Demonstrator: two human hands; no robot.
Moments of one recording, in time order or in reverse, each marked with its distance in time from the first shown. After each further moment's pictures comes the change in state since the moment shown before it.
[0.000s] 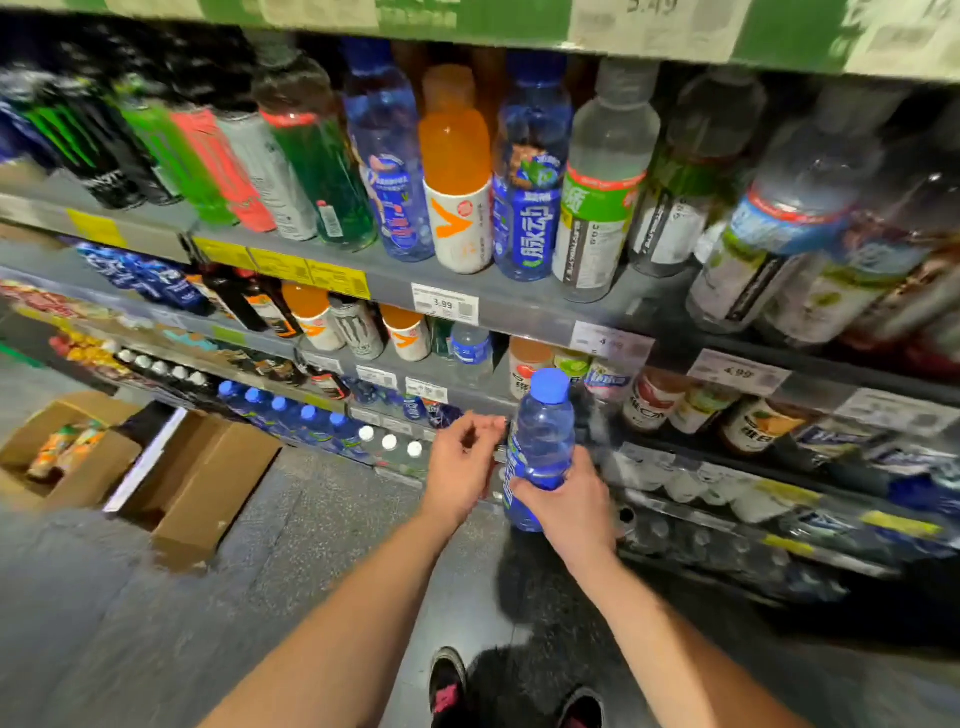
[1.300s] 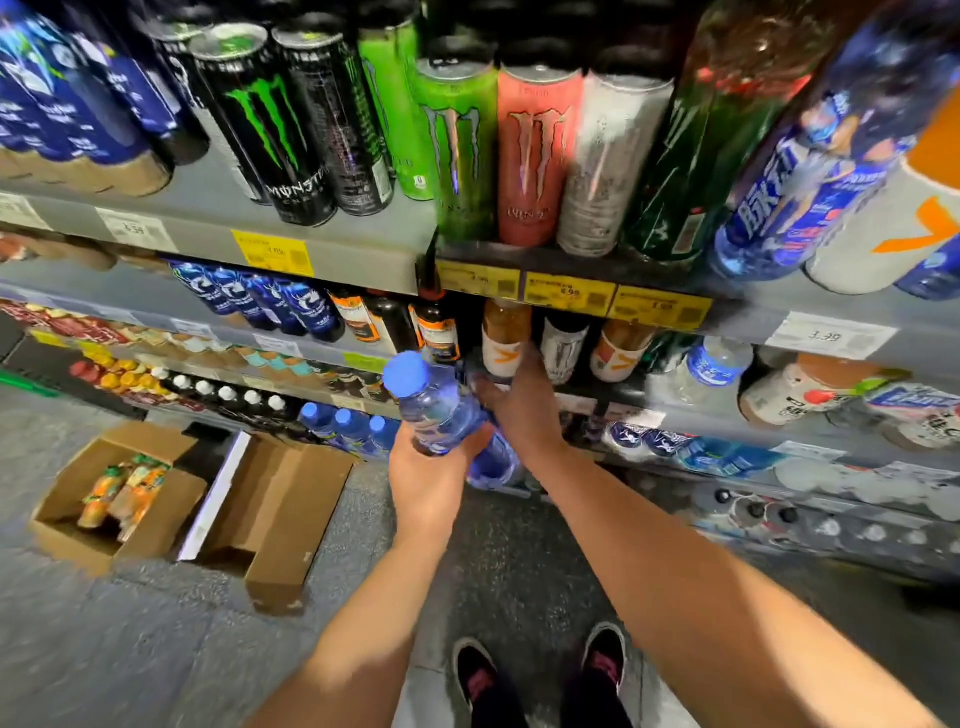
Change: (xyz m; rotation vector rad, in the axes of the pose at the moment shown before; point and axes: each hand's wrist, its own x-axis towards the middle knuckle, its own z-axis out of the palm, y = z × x) left_hand 0.130 -0.021 -0.351 -0.063 0.244 -0.105; right_hand 0.094 -0.217 0.375 -0.038 0.014 -0.175
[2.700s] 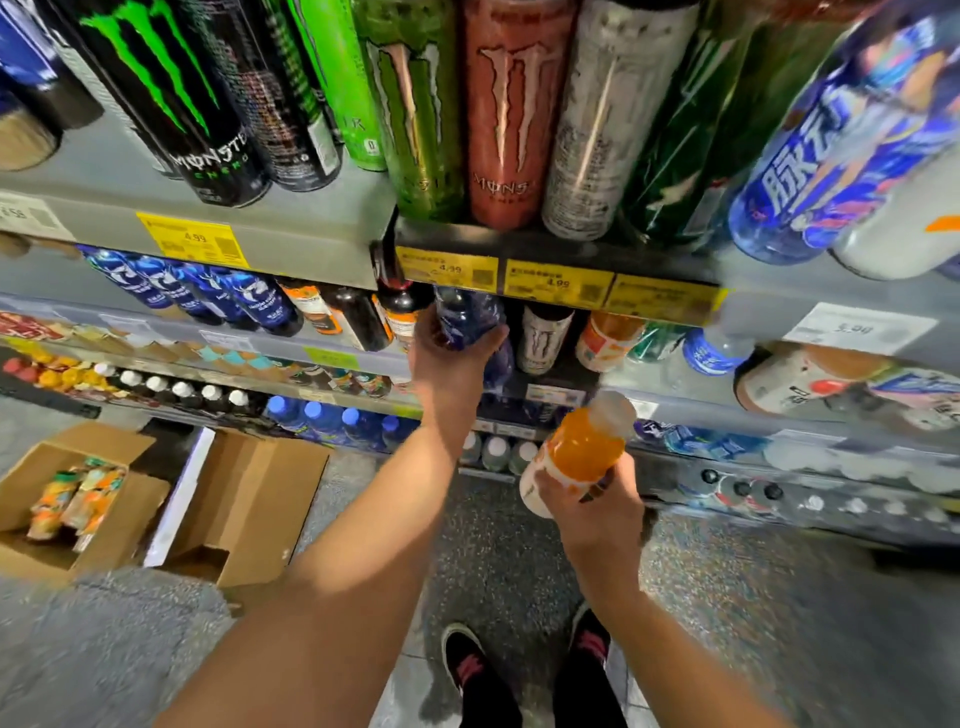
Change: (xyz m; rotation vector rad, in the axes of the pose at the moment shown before) left_hand 0.109 0.003 0.093 0.049 0.030 0.157; right_hand -0.100 0.066 -0.055 0.336 0.233 0.251
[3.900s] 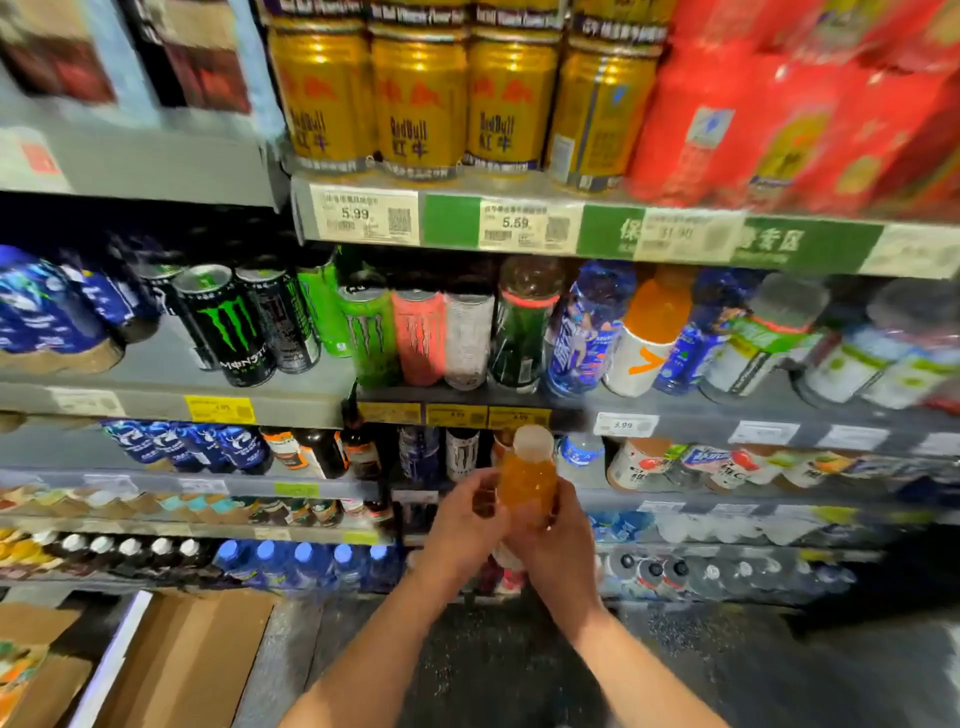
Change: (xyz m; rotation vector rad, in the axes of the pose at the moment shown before) left_hand -0.145 0.108 -0.035 0.138 -0.732 0.004; right_hand -0.034 -0.120 -0.067 -0.085 0.044 -0.148
